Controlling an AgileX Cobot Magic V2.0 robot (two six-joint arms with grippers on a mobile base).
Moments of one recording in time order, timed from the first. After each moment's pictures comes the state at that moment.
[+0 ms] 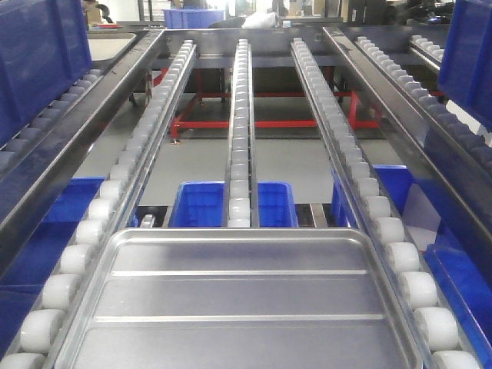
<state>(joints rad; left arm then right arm) -0.21 0.90 -0.66 -0.18 0.83 -0.09 0.01 0.73 -0.57 0.14 0.95 0.20</state>
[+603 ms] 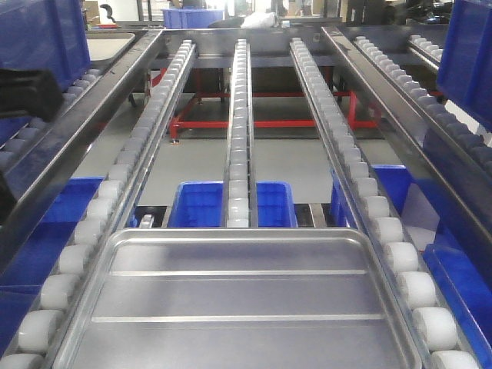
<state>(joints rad) -0.69 1.24 -0.81 0.17 0.81 -0.68 0.32 1.10 -0.66 -0.01 0.75 0.51</state>
